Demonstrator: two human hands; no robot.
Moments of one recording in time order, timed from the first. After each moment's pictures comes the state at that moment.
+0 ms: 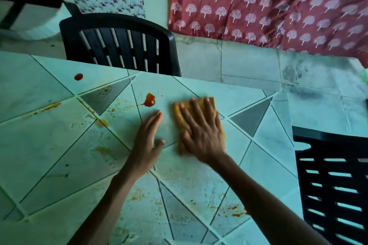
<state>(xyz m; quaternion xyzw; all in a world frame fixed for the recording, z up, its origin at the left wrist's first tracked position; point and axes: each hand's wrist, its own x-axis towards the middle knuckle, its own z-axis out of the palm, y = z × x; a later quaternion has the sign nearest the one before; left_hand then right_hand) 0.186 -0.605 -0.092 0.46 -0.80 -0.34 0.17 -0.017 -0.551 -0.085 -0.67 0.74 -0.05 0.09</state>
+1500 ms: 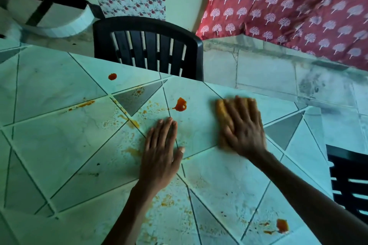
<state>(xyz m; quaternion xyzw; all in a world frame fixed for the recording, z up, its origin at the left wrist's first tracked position) 0.229 -0.594 -0.099 0.50 -0.85 -0.14 0.11 -0.049 -0.585 -0.089 -0.66 0.75 0.01 0.07</state>
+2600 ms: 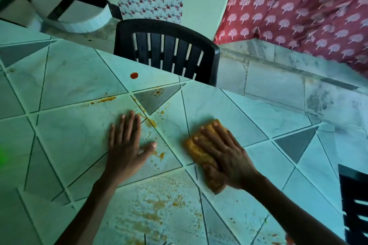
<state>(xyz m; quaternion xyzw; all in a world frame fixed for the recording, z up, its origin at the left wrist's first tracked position) 0.342 -0.628 -0.107 0.60 -0.79 -0.12 0.04 0.018 -0.561 -0.083 -0.84 0.53 0.03 0.08</state>
